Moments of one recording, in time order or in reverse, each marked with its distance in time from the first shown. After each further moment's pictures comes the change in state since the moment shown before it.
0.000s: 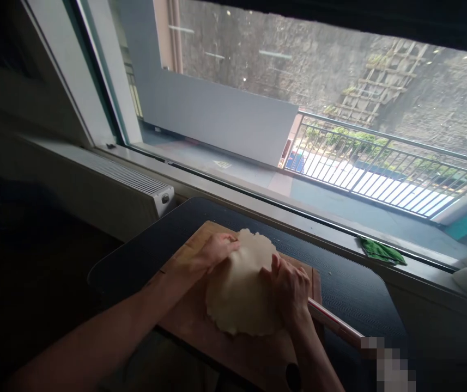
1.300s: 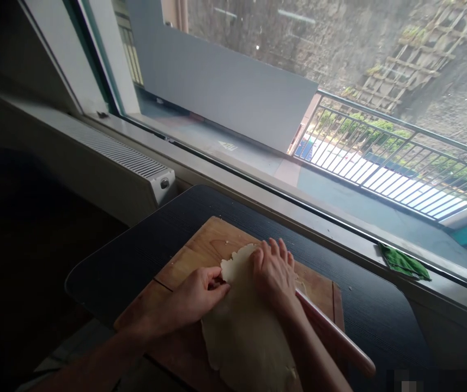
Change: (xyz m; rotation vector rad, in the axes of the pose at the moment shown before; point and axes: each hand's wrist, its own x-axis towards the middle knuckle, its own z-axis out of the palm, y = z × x) left_hand -0.038 -0.054 -0.016 -0.096 -0.180 0.030; right_hand 0.068 -0.049 0.038 0.094 -0.404 -0.061
